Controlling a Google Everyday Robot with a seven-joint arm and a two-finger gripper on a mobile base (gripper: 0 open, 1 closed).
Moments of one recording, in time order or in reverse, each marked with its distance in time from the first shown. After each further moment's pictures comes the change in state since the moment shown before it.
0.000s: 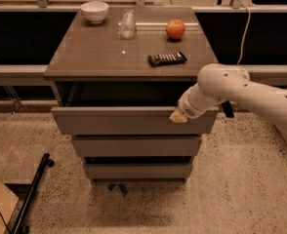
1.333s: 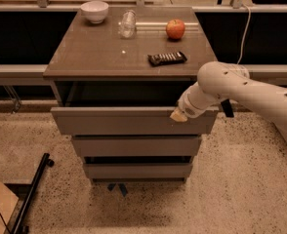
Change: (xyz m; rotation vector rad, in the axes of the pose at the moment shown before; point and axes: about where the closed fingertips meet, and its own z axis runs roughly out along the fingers) arm -0.002 0.000 -0.004 -0.009 0.007 -0.002
